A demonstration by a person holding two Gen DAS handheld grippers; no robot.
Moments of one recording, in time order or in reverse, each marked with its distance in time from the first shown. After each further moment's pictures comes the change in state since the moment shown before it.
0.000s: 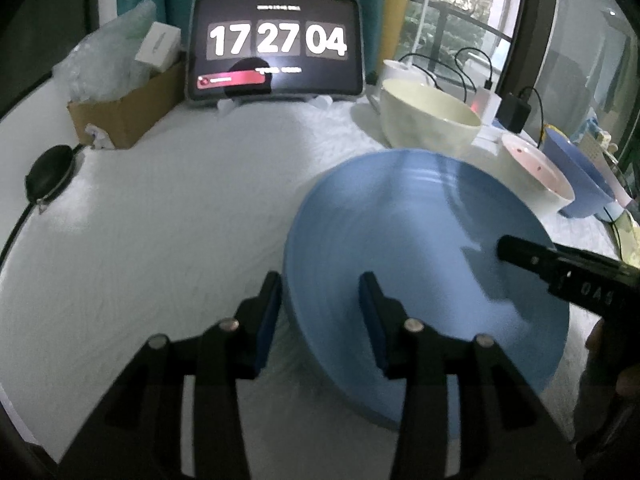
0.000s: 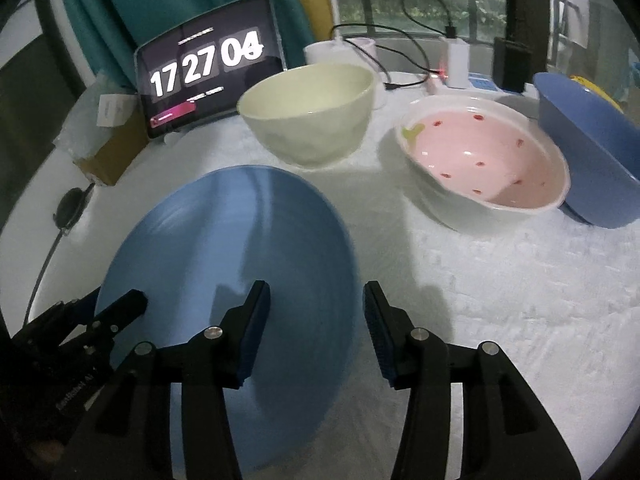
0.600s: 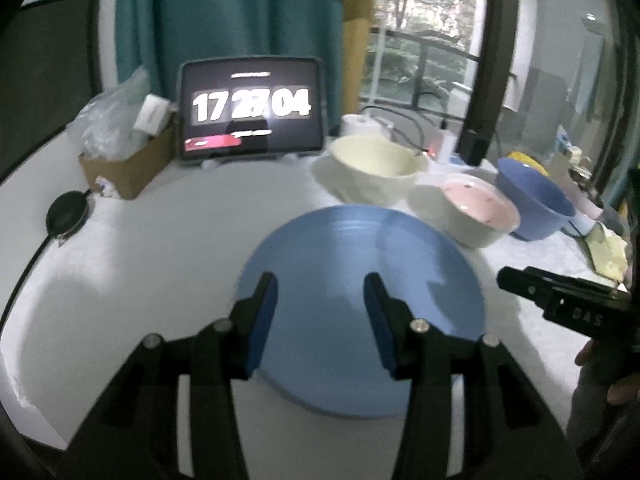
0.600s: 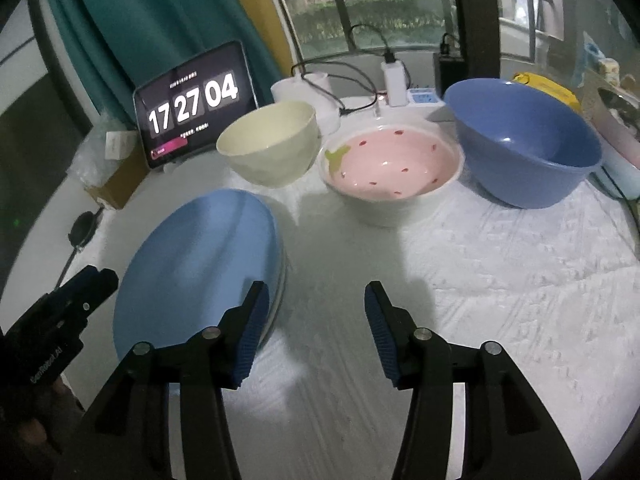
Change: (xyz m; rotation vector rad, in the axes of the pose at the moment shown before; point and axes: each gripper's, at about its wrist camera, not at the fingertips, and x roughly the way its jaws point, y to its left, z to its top) left arm -0.061 -0.051 0.004 0.045 -0.142 -0.033; right arm -0.066 -0.043 -0.019 0.053 -0.080 0.015
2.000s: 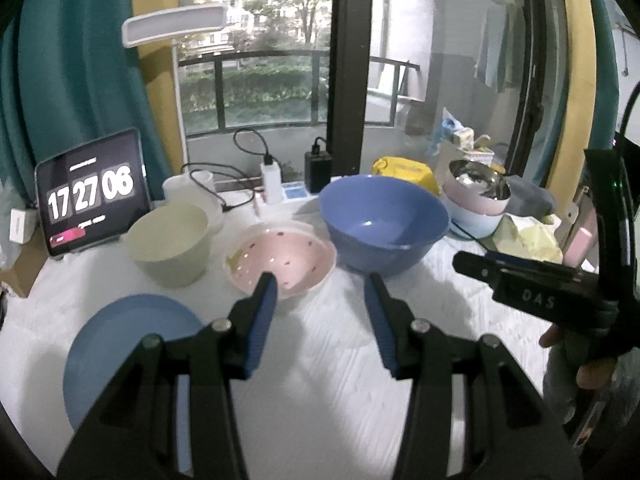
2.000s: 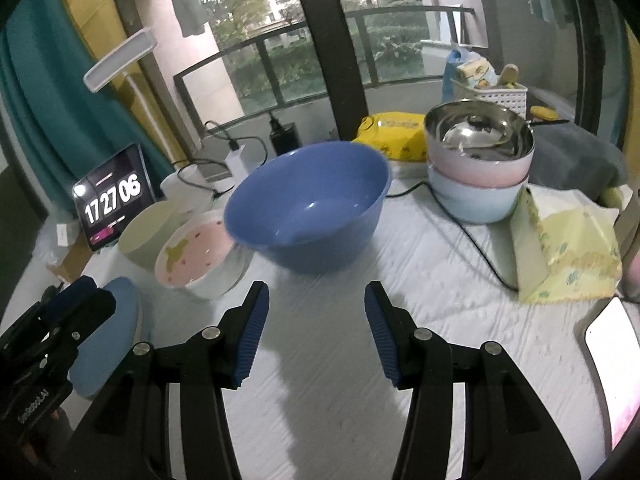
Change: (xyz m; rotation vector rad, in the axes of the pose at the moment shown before) left arm 0.009 -0.190 0.043 0.219 -0.083 -0.232; right arm -0.076 -0.164 0.023 0.150 -0.181 -0.137
